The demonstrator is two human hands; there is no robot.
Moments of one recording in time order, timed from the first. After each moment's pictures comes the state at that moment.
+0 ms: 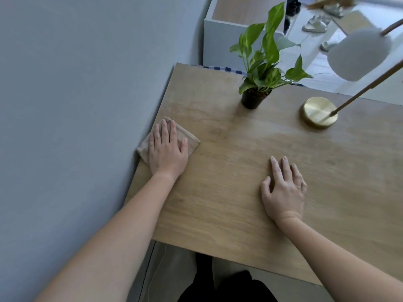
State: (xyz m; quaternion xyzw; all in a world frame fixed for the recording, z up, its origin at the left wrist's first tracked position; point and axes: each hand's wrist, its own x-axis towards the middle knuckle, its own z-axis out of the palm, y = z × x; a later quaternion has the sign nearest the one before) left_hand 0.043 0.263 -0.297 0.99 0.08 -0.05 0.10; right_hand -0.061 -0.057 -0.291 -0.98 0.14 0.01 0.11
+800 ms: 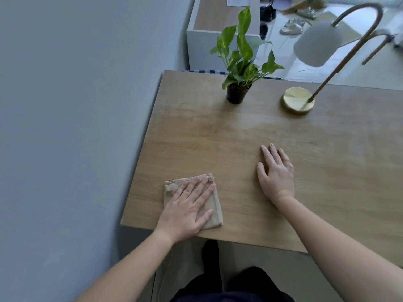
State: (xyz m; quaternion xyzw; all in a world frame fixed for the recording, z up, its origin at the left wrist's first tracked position) left_hand -0.129 0.245 -0.293 0.95 -0.27 -0.12 0.08; right_hand -0.066 -0.067 -0.291 -0.97 0.14 0.02 0.21
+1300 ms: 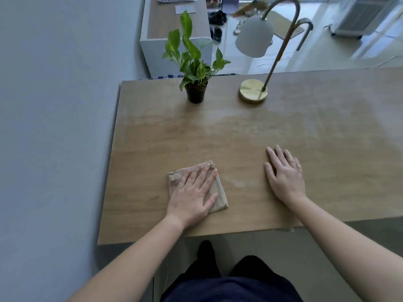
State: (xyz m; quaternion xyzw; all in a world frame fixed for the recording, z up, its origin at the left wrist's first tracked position) left_hand -0.101 0.163 -0.292 0.94 -0.32 -0.13 0.08; right_hand -0.143 -0.157 -0.289 -0.97 0.20 0.01 0.15
